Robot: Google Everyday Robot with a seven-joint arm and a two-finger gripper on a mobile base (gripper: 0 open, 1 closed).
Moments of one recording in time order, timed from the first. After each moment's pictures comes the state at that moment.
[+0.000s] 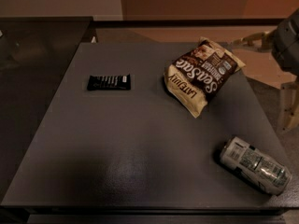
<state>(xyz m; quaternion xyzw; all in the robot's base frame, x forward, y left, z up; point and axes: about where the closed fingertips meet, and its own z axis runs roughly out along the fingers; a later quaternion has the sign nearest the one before) 0.426 -0.200 0.974 -0.80 0.56 -0.05 0.19</state>
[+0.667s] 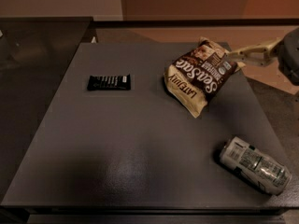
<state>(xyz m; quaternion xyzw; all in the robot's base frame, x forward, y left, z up) 0.413 -0.202 0.964 -0.88 0.42 -0.07 0.19</state>
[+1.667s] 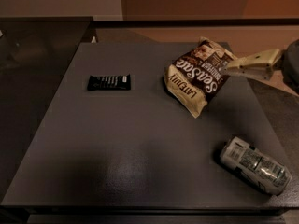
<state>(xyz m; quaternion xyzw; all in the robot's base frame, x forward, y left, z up) 0.405 -0.211 0.953 -0.93 0.32 -0.10 0.18</state>
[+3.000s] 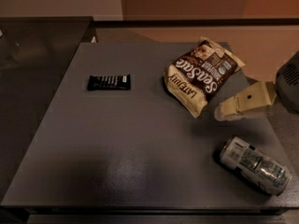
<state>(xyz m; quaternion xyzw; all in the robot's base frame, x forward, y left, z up) 0.373 -0.215 0.932 -0.99 0.06 -0.10 0.07</state>
